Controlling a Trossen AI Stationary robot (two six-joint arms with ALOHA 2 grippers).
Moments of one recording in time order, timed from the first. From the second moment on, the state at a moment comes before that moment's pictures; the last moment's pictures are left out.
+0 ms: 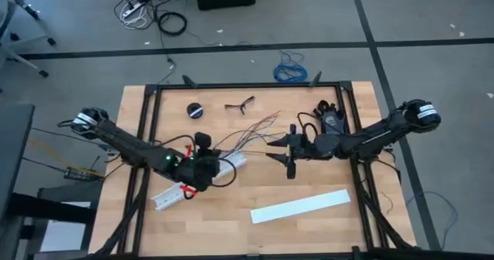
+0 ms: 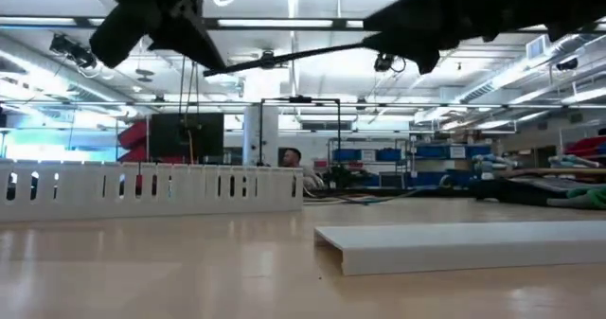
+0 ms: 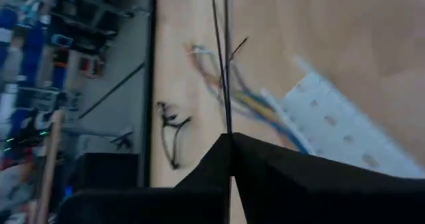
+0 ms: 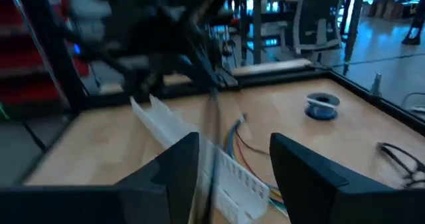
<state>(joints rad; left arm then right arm) -0.43 1.38 0.92 -0.56 -0.88 0.12 0.22 1.27 0.49 0.75 0.35 0.15</state>
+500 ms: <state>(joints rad) -0.43 1.38 0.83 -0.47 -1.02 0.22 0.38 1.30 0.49 1.07 0.34 0.18</state>
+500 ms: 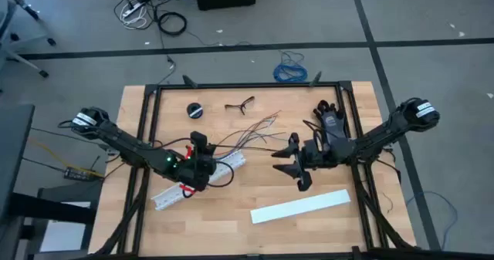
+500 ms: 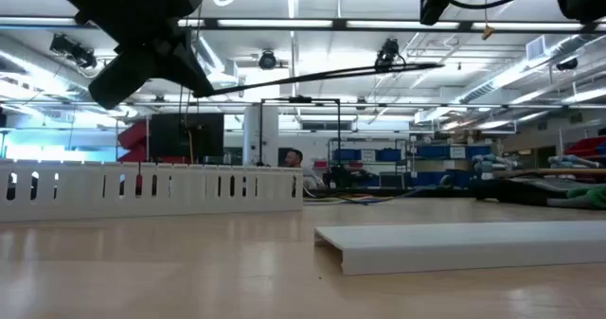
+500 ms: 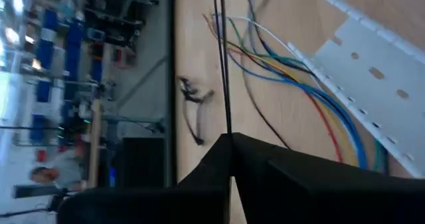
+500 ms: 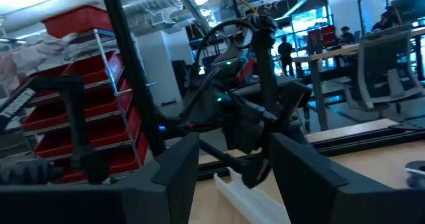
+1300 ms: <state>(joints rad) -0.42 1.38 0.83 -0.17 -1.01 0.49 0.26 1.81 0.75 1.19 0.45 0.19</state>
